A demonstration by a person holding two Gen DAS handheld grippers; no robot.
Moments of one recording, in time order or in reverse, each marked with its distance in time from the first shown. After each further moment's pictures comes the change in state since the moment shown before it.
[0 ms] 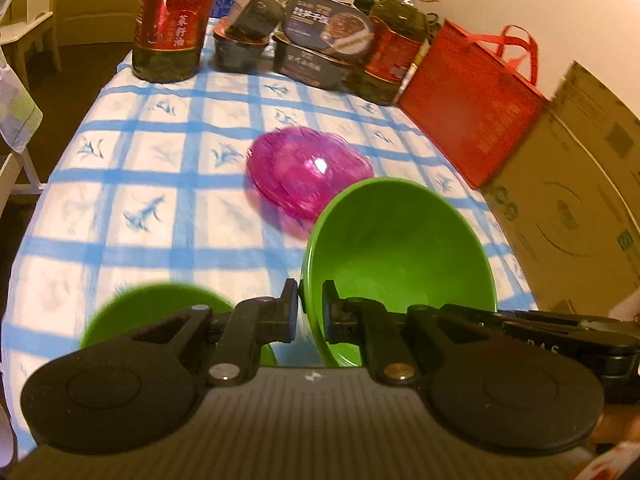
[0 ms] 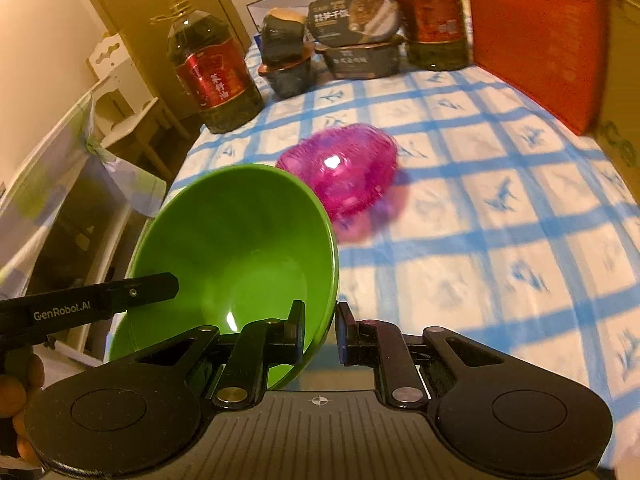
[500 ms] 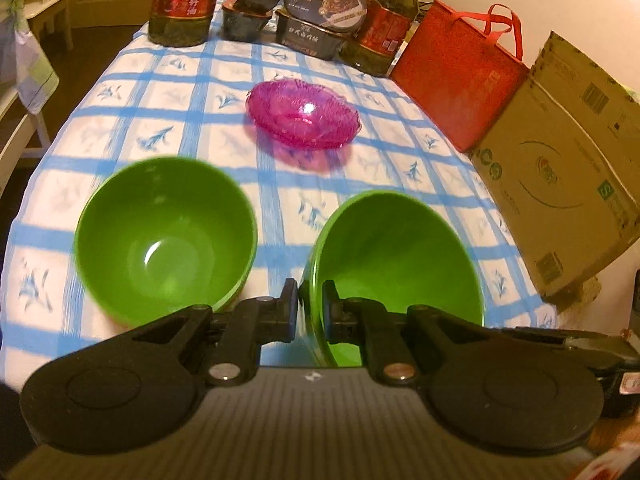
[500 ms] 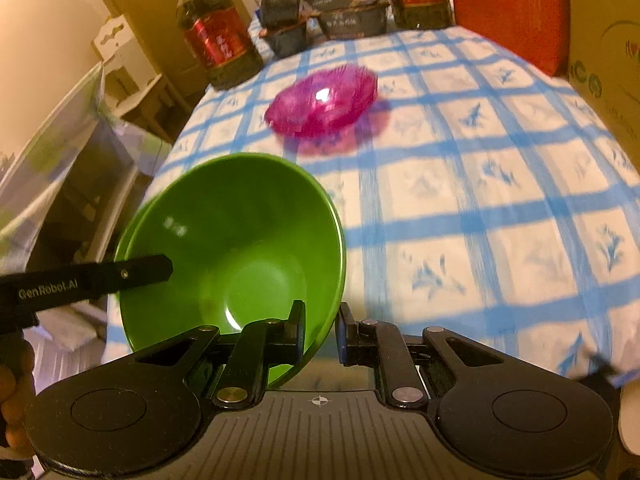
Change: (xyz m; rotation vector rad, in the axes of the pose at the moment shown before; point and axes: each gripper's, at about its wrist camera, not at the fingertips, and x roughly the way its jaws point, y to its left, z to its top) left arm -0.044 -0.019 -0.089 -0.031 0.024 0.013; right arm -0.036 -0.010 -0.096 -0.002 0.079 0.021
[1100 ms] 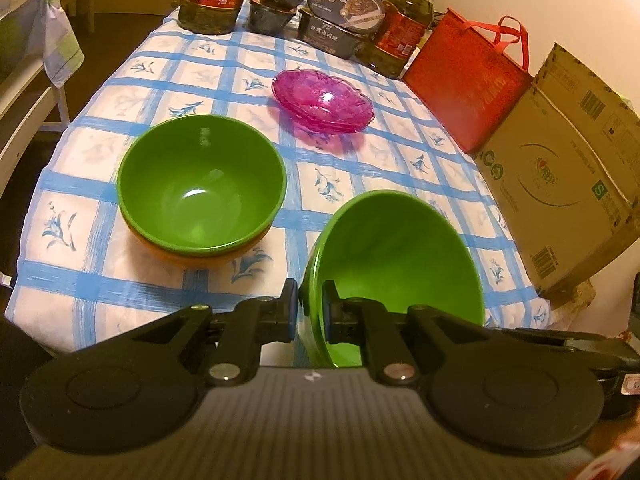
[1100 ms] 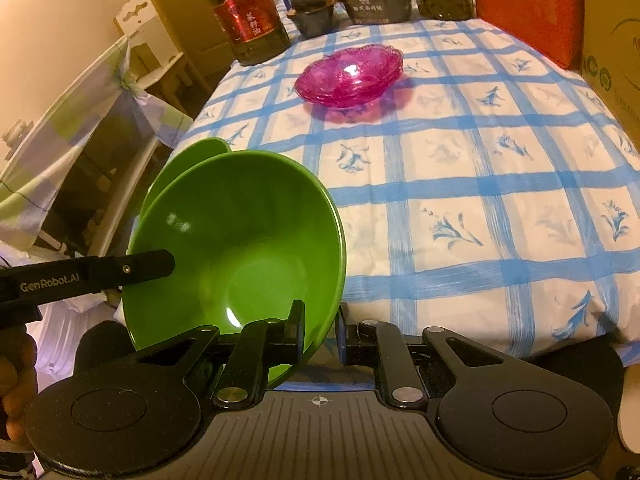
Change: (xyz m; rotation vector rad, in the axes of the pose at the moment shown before) left arm -0.033 0.015 -0.038 -0.065 -0.014 0.006; right arm -0.017 0.021 -0.031 -0.055 0.009 0.021
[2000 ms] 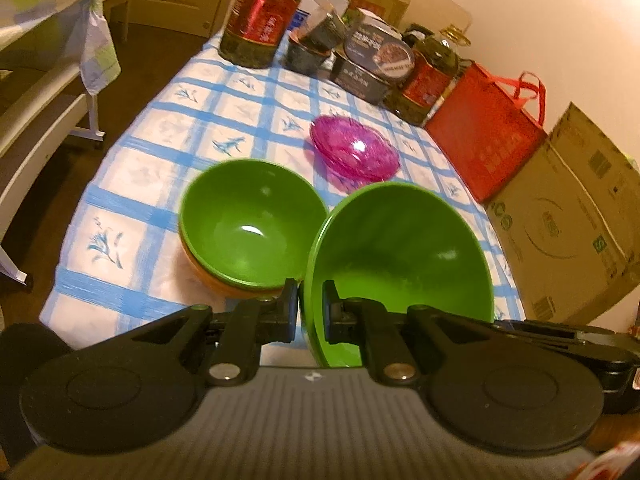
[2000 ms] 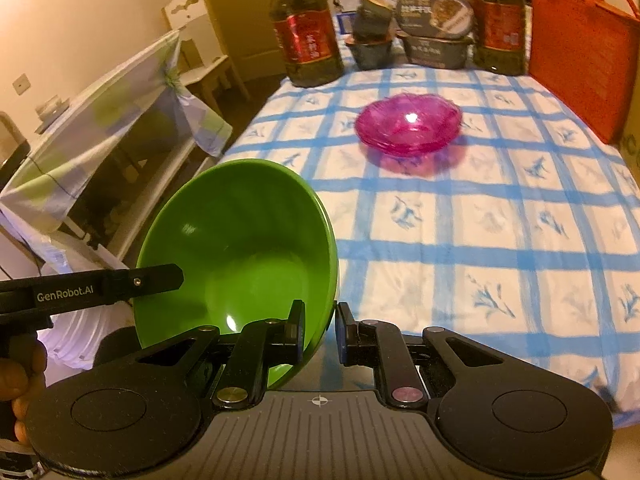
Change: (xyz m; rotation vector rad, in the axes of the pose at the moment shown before) left arm -0.041 0.034 0.015 -0.099 -0.109 0.026; right arm -0.004 0.056 0.034 -0.155 -0.043 0.048
